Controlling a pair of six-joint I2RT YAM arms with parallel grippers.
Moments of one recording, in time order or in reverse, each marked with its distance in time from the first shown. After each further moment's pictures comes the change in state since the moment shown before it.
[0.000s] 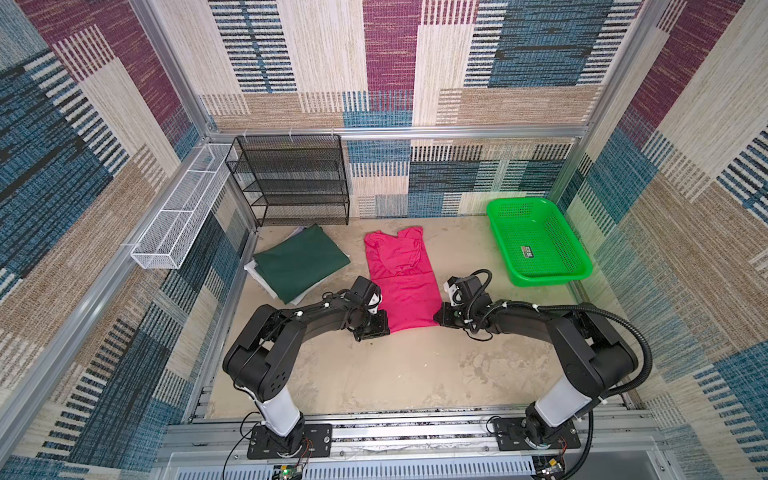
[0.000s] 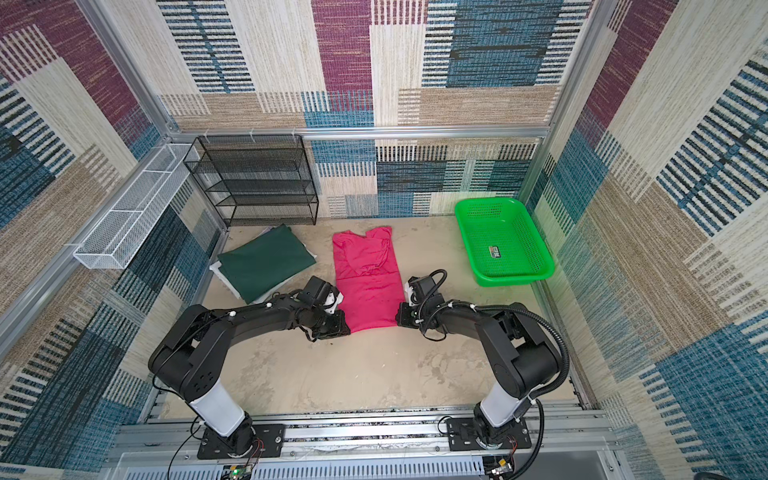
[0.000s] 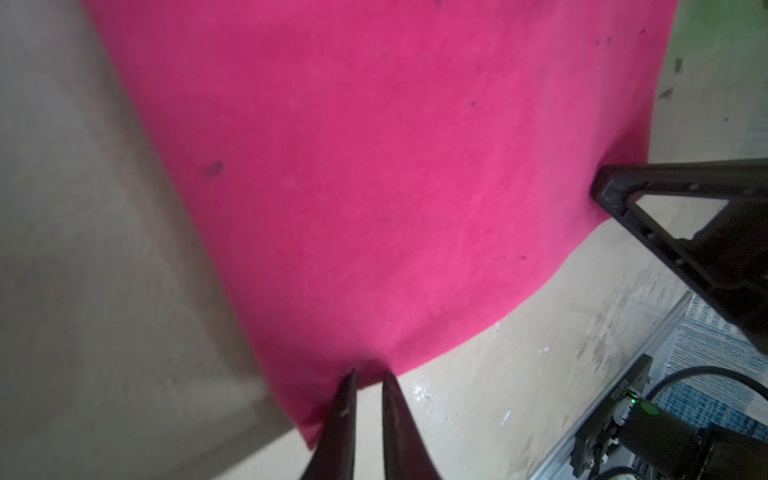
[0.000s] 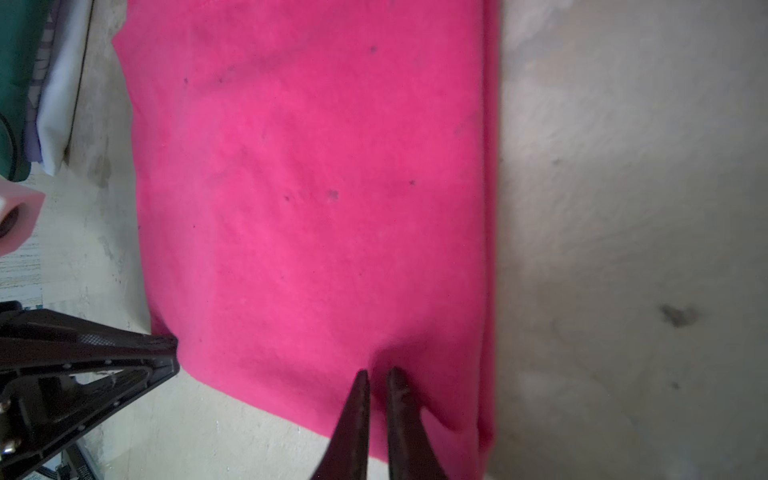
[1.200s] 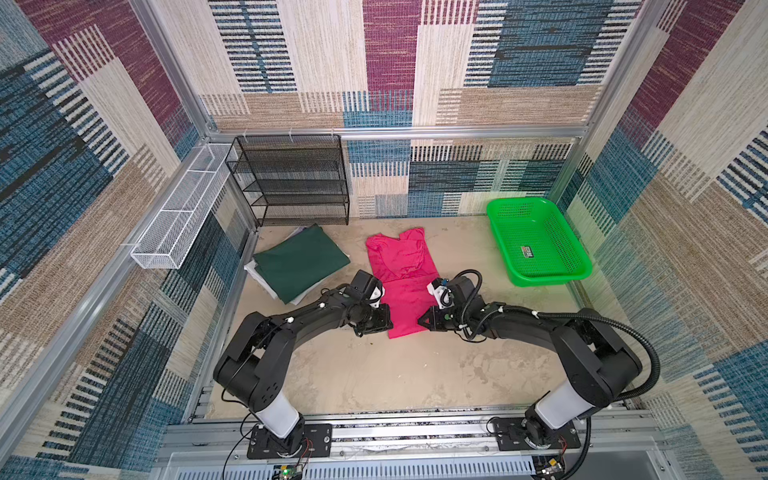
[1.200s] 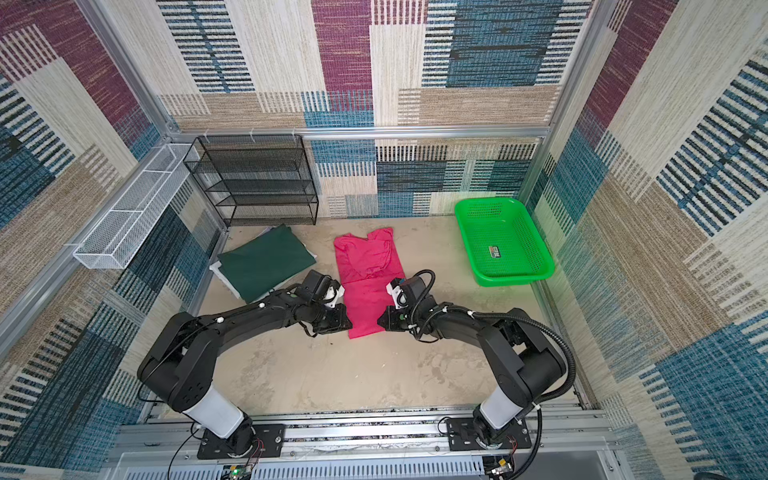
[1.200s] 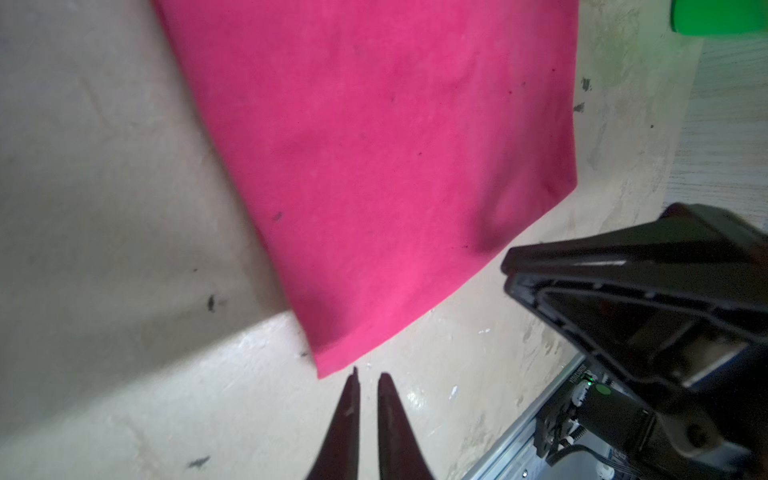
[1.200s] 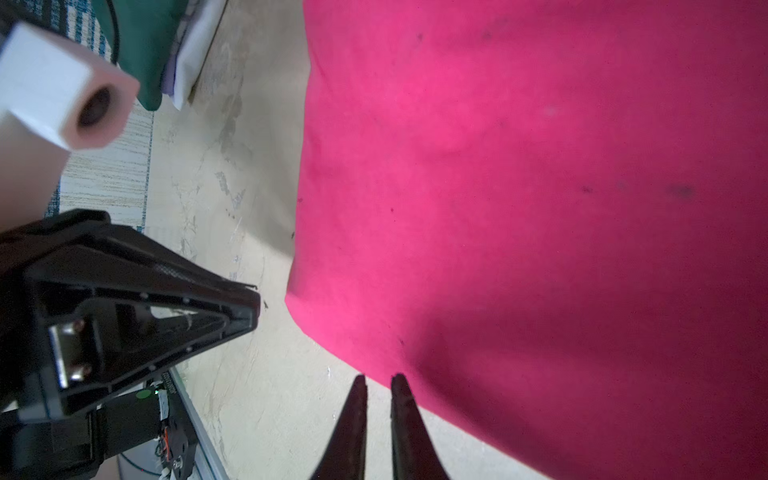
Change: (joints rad) left arm -0.023 -0.047 0.072 -0.046 0.025 -0.030; right arm 0.103 -0.033 -0.002 0.061 -0.171 0.018
